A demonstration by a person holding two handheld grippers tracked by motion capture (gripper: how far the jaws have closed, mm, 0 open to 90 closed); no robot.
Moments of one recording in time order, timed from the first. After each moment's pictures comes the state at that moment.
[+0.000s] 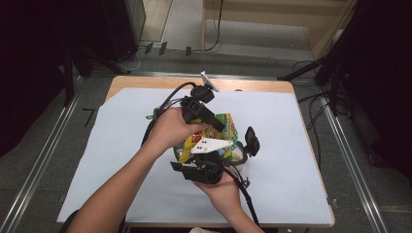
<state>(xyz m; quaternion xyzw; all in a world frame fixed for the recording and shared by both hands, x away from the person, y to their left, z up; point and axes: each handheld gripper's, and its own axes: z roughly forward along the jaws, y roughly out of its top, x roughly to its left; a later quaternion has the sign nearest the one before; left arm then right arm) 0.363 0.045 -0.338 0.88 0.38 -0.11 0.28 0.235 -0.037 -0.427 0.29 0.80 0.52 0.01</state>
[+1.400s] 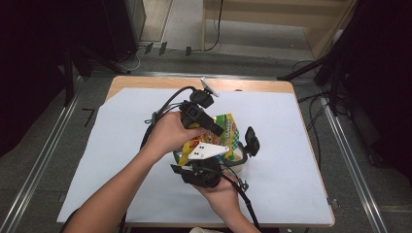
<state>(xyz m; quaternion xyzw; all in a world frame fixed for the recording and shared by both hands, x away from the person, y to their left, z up) 0.351 0.048 -0.342 0.88 0.36 -0.10 0.28 0.228 -0.033 -0.437 0.28 0.81 0.51 0.04</state>
